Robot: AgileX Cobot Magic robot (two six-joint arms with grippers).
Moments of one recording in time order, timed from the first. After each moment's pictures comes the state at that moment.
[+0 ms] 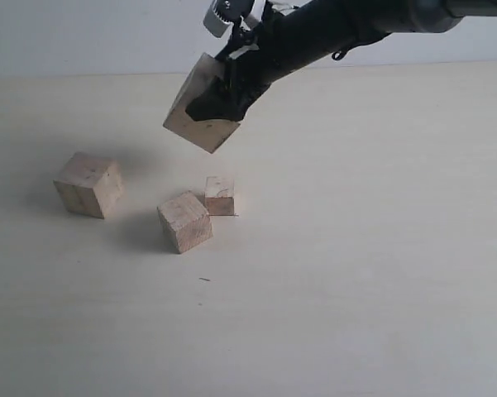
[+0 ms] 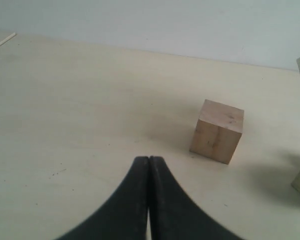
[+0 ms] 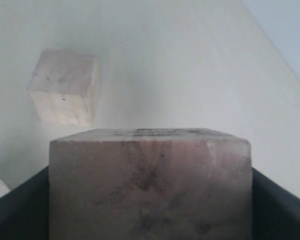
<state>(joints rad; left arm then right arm) 0.03 0.00 0.00 -0.06 0.37 -0.05 0.54 2.19 -1.69 1.09 0.81 -1.65</state>
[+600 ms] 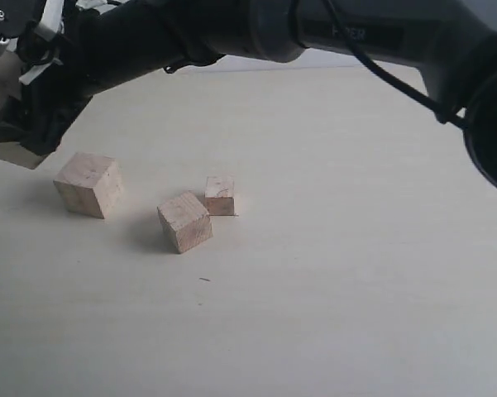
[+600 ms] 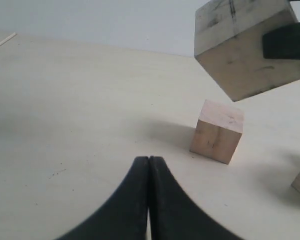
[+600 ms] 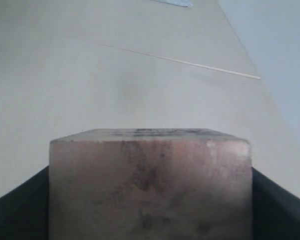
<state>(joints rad) 0.03 0.00 0.00 -0.06 0.37 -0.05 0.92 2.25 -1.90 1.20 0.63 -1.68</state>
